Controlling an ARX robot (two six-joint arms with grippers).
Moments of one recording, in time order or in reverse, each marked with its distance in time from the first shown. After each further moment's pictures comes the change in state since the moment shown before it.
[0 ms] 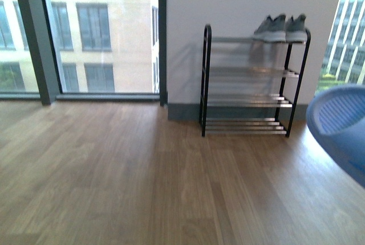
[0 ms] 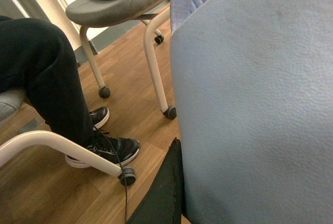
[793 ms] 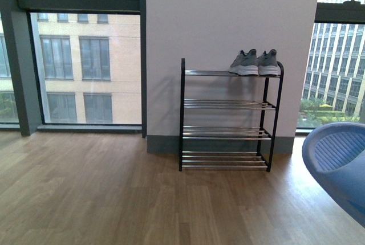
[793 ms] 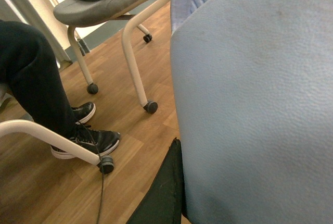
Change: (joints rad) left arm 0.000 0.000 0.000 0.000 0.000 0.000; right arm 0.005 -0.001 -0.001 0.000 0.000 0.000
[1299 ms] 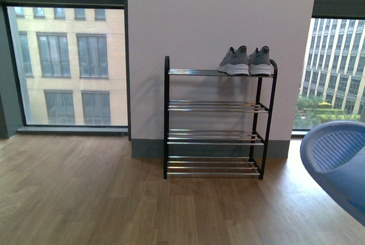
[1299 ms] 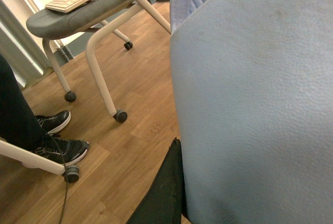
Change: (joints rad) left arm 0.000 0.000 0.000 0.000 0.001 0.000; right arm -0.003 0.000 -0.002 0.000 0.003 0.000
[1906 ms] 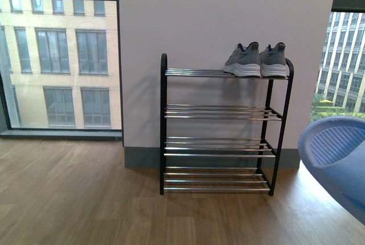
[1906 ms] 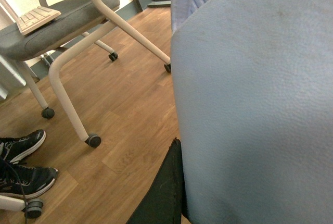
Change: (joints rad) left arm 0.000 0.000 0.000 0.000 -0.002 0.000; right arm 0.002 0.000 0.000 0.000 -0.007 0.000
